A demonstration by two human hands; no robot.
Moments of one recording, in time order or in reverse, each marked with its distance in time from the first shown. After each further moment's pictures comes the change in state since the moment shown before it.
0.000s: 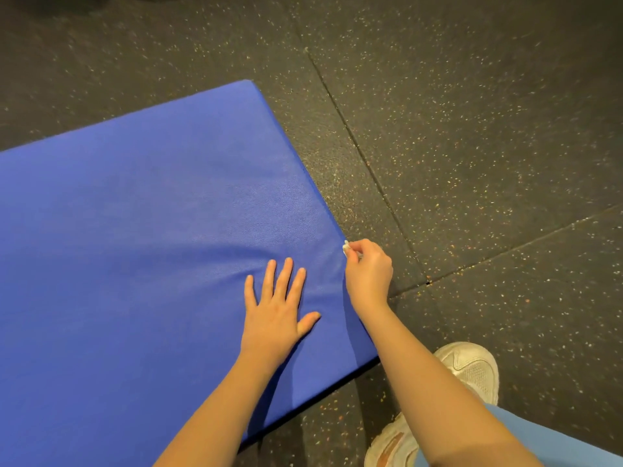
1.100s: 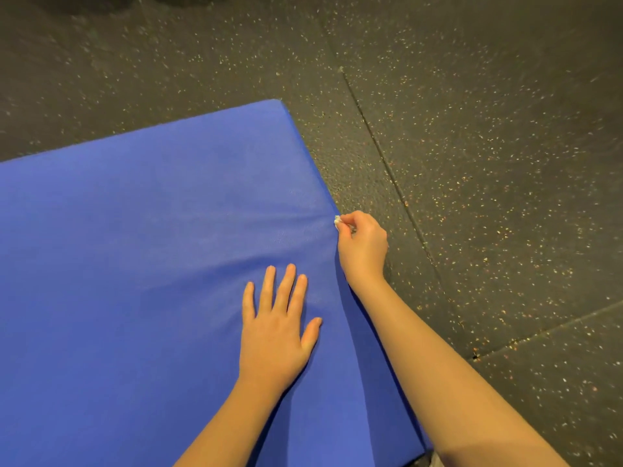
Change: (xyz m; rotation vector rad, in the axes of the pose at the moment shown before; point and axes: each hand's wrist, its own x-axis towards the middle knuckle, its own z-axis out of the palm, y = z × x) left_hand 0.058 -0.035 -0.014 -0.061 0.101 -0.133; right_hand 0.100 -0.067 0.075 0.092 -0.024 -0.189
